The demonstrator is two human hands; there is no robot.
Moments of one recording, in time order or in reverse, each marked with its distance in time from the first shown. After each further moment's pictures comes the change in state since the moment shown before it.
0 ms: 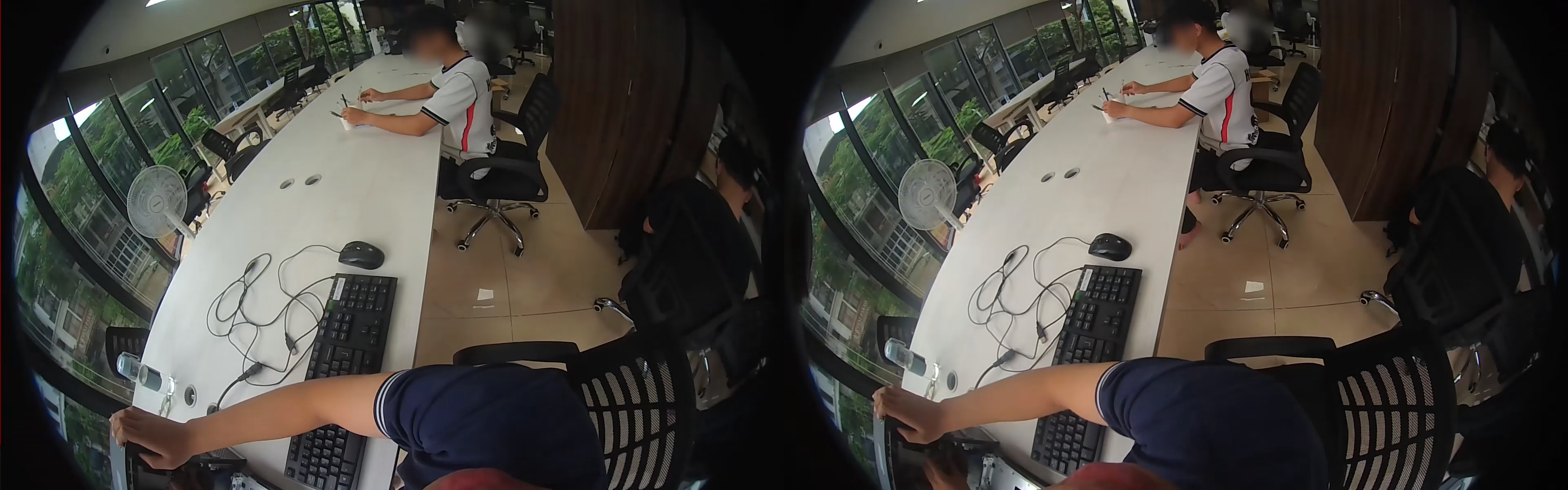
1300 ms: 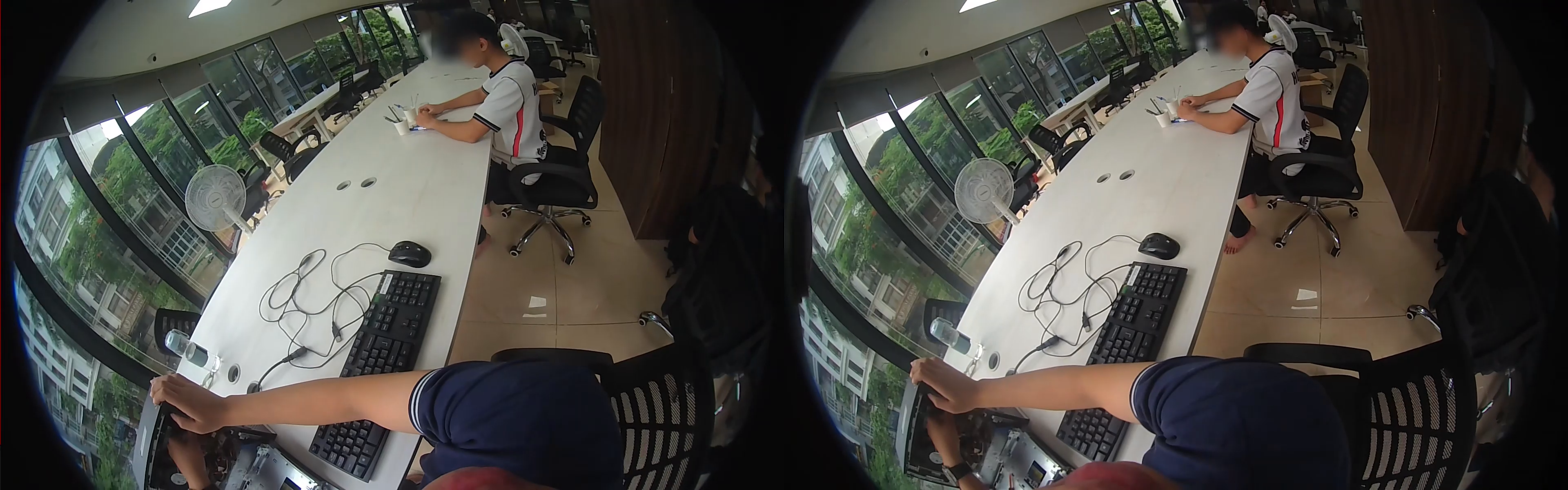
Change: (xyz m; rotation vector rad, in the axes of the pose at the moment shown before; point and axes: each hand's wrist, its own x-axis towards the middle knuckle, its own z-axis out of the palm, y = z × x) left_hand 0.037 -0.068 0.030 -0.466 -0.242 -0.422; right_hand 0.001 -0.019 -0.001 -0.027 0.024 0.080
